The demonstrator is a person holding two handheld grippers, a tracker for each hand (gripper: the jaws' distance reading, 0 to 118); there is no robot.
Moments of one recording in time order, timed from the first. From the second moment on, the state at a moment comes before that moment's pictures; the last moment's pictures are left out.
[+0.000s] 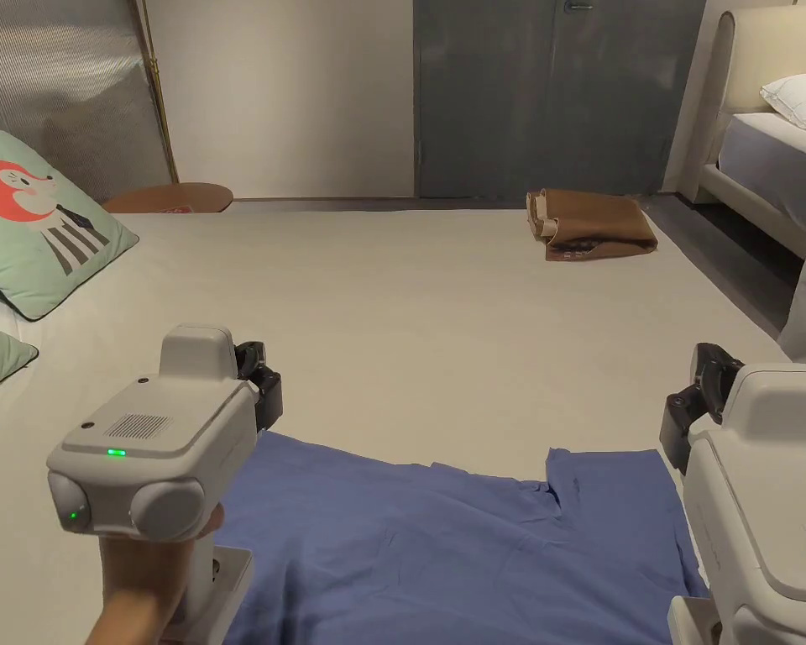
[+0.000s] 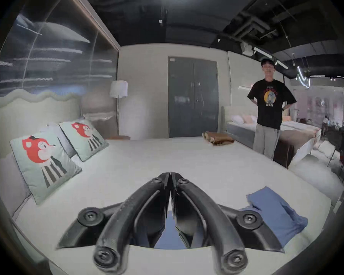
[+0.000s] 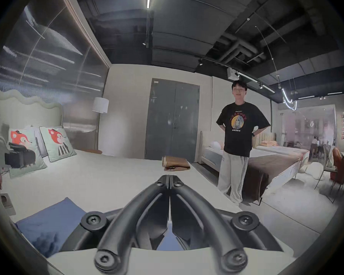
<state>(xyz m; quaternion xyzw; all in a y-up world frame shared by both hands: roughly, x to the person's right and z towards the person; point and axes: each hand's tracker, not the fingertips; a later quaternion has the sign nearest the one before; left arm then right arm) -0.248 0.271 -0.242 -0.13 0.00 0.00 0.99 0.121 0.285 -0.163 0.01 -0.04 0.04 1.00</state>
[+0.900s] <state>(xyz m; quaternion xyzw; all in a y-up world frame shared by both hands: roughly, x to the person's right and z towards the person) -0.295 0.084 -0.490 -0.49 -0.04 -0.07 0.87 0.142 0.210 -0.281 -0.11 -0.07 0.06 0.99</state>
